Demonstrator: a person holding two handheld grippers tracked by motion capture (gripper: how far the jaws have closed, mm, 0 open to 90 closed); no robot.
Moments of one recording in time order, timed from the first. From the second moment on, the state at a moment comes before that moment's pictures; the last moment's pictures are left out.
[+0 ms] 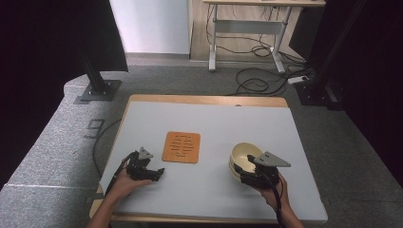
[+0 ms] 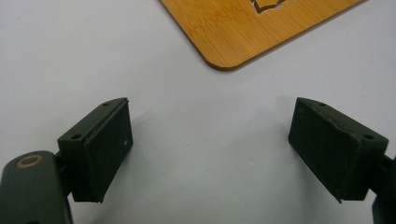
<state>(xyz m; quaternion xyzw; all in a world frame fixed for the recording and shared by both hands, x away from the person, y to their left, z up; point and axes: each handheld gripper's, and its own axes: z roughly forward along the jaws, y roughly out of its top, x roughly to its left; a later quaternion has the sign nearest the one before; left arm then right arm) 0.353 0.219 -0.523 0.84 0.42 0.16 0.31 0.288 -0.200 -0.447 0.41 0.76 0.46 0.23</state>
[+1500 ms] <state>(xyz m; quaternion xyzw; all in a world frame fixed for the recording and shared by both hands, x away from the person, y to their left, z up) 0.353 0.219 -0.523 0.84 0.42 0.16 0.31 0.302 -0.182 -0.452 0.40 0.79 0.43 0.17</state>
